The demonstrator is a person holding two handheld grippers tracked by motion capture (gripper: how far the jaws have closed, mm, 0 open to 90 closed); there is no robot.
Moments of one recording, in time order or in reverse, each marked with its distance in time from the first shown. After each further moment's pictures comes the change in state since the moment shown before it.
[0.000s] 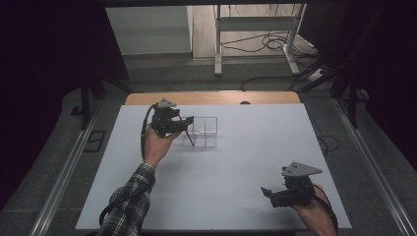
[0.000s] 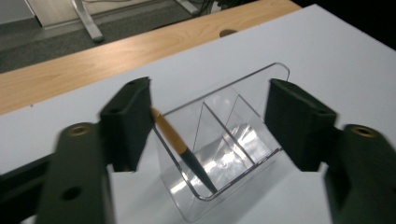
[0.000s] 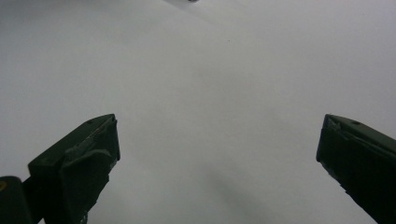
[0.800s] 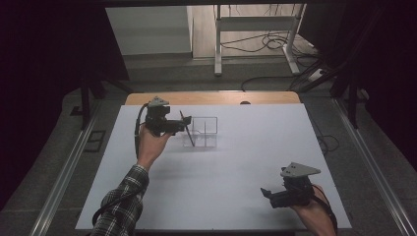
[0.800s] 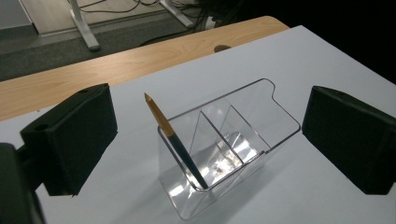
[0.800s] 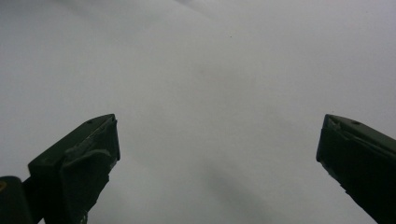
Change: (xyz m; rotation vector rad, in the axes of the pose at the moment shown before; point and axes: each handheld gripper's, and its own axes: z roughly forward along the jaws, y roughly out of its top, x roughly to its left) left arm 0.004 0.001 -0.021 -0.034 -0.025 -0.015; right arm 0.001 -0.001 0.002 0.011 -0.001 -0.011
